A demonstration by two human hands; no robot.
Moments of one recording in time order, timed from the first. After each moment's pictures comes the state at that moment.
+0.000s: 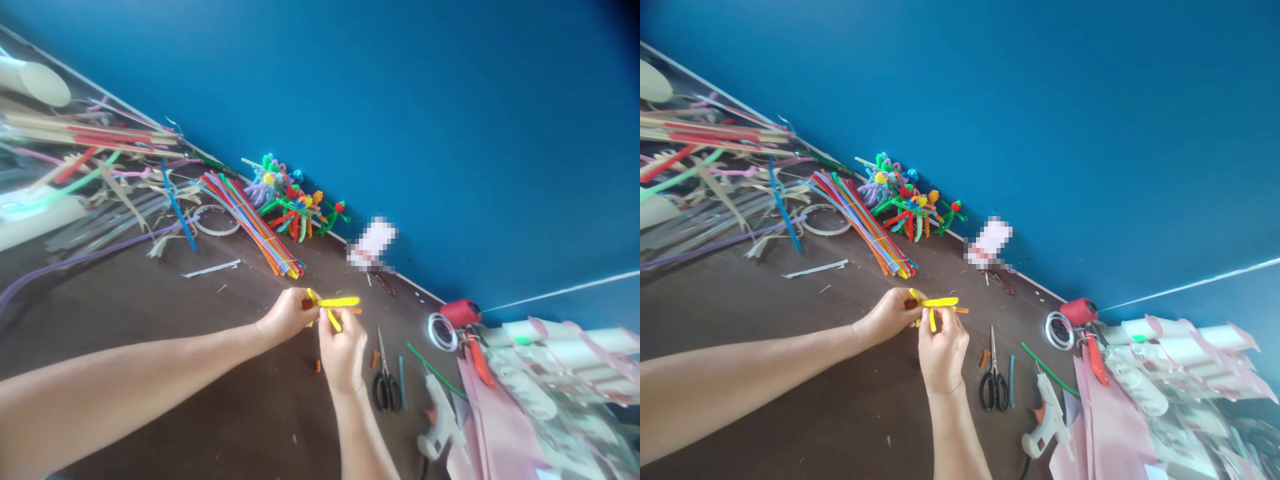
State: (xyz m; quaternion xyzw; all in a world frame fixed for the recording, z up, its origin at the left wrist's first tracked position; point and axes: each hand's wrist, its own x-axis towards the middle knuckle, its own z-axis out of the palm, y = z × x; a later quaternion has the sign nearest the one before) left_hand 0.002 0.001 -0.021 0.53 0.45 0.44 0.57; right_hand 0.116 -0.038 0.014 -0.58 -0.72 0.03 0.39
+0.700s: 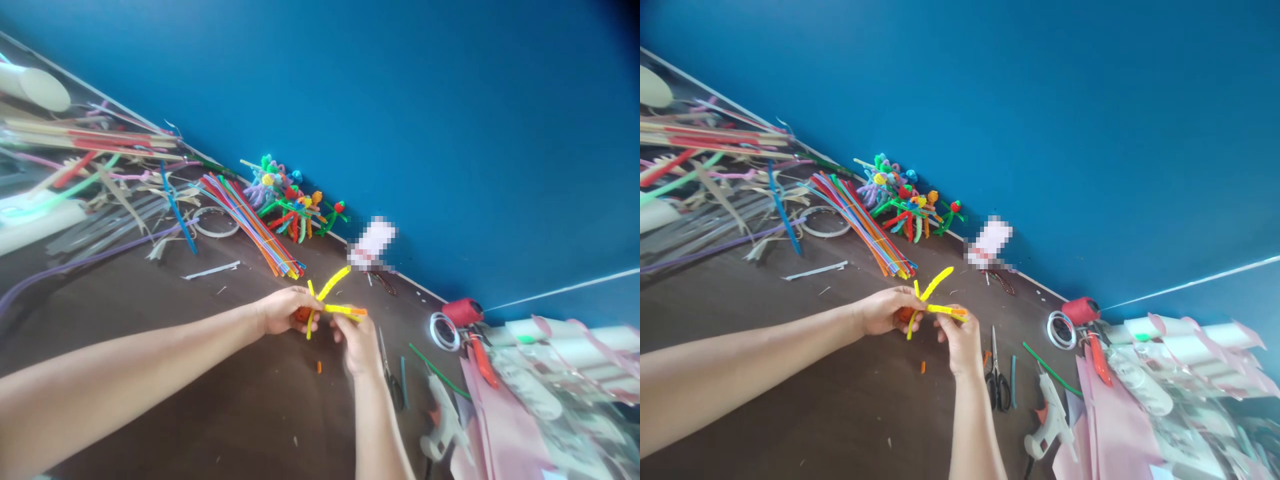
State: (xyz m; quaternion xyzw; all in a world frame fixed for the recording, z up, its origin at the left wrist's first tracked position) left_hand -0.017 0.013 0.005 0.31 0.34 0.30 0.84; right_hand 0.144 -0.020 0.008 -0.54 -0.49 0.51 0.47
